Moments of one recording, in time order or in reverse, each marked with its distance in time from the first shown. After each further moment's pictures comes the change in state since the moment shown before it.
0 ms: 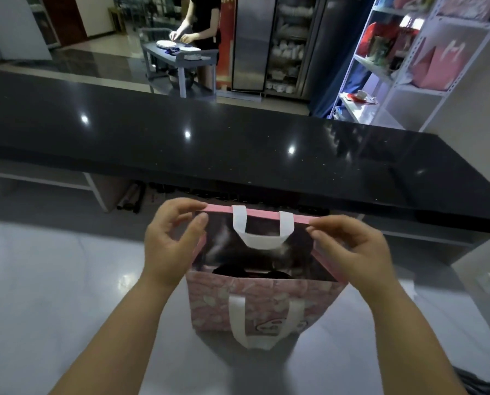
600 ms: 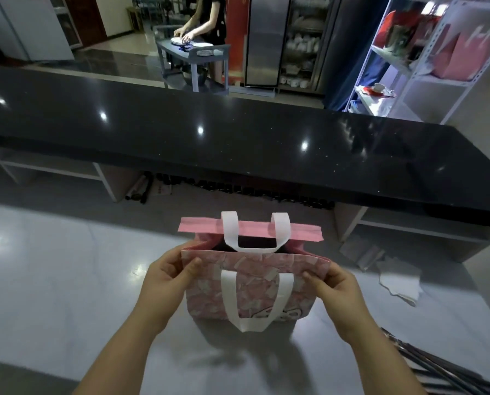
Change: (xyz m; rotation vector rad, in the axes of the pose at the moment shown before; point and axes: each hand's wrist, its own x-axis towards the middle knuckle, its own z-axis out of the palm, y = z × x) left_hand -0.081 -0.016 0.001 -0.227 -0.084 -0.467; right_hand -0.064 0.065 0.020 0.472 -0.027 0.443
